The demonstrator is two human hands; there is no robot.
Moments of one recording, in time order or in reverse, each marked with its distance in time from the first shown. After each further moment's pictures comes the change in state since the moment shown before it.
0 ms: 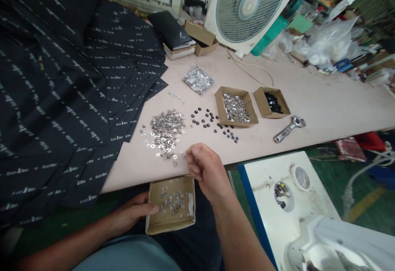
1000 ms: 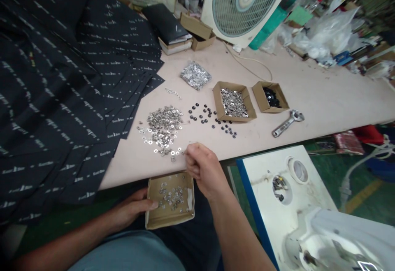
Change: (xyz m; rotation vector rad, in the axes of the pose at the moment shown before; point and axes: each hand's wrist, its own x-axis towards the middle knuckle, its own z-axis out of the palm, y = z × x) left_hand 0.001 0.000 -0.002 -0.003 -0.022 0.004; right_hand -0.004 0.012 -0.003 0.078 -0.010 0.034
